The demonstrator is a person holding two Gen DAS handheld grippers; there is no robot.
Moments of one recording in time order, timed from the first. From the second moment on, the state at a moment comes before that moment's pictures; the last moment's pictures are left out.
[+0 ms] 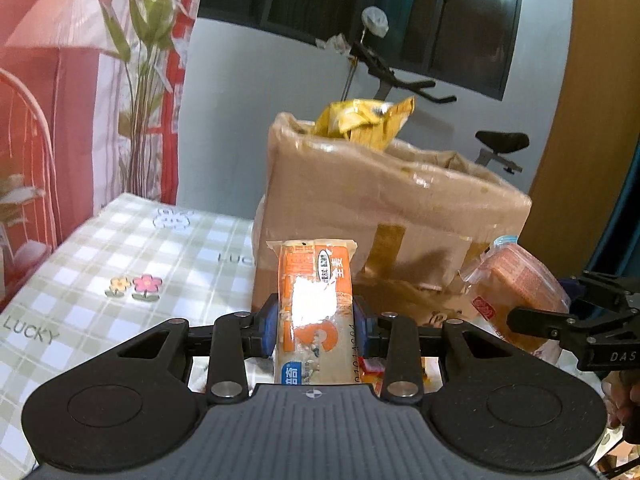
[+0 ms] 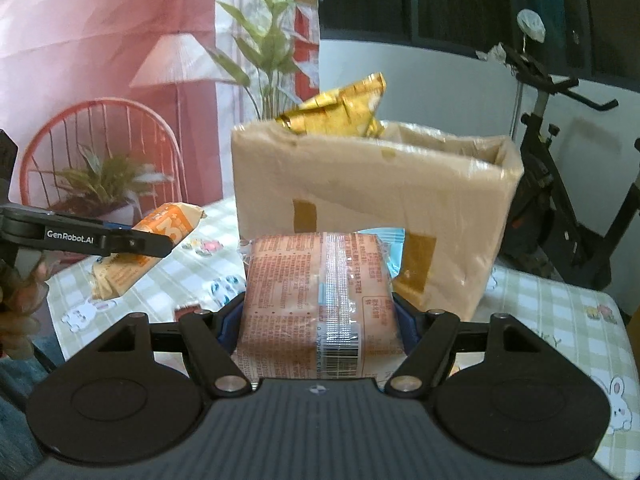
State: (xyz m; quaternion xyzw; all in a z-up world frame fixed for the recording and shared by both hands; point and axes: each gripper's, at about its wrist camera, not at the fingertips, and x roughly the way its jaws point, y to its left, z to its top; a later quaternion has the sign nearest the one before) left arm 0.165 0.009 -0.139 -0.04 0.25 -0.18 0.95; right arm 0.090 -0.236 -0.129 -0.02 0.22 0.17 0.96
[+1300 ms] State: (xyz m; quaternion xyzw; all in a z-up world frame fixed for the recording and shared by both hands) left arm 0.348 -0.072 -0.052 -0.04 0.27 -0.21 0.94; right arm 0.195 -0.292 -0.028 -0.02 0.15 0.12 0.98
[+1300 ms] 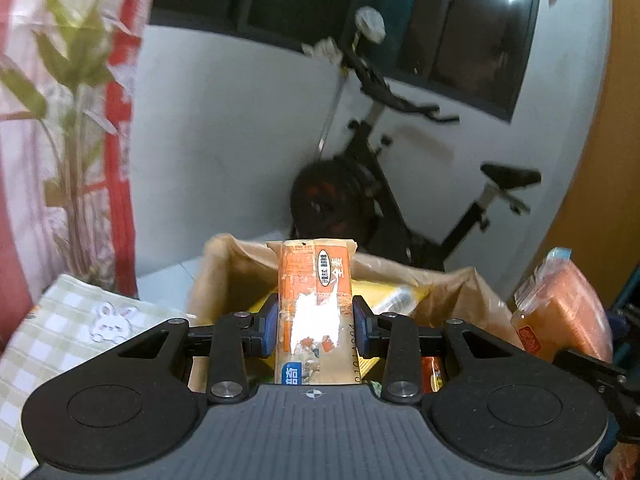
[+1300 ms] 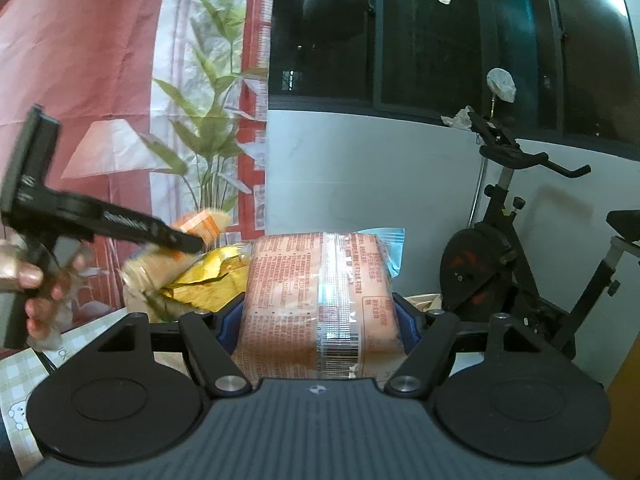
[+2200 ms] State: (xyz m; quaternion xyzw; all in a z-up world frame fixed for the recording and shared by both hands) left arm 0.353 -0.069 -0.050 0.01 0.25 -0.19 0.95; right arm 0.265 -0.272 -0.054 0.02 0.23 0.14 0.96
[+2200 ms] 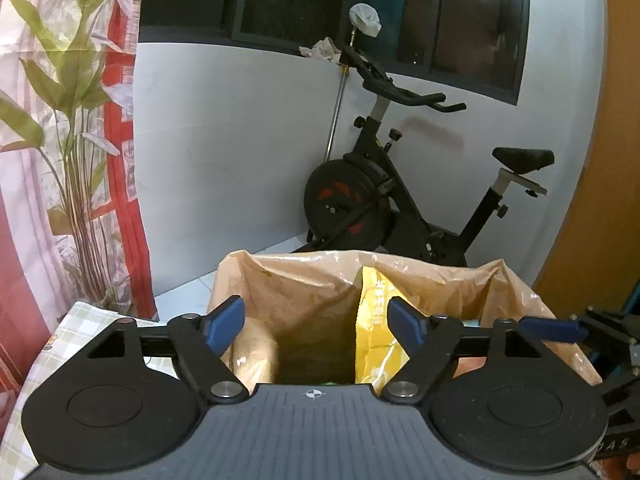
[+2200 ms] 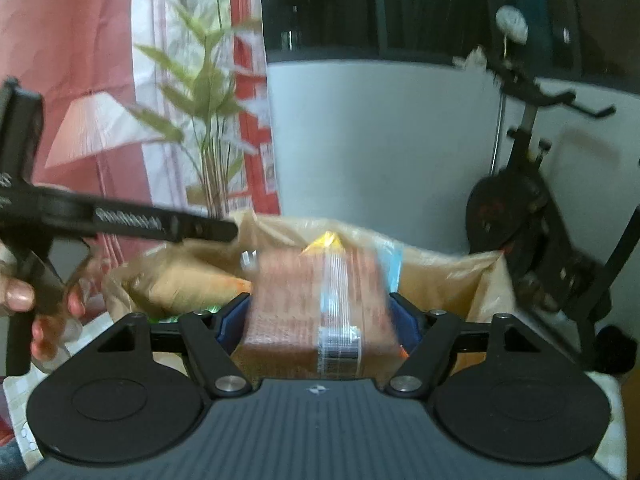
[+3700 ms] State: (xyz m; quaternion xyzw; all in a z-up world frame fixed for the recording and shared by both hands) left arm 0.215 0.002 -0.089 0.01 0.25 -0.18 0.95; right arm 0.148 -0.251 -0.075 0.00 0.21 0.11 0.97
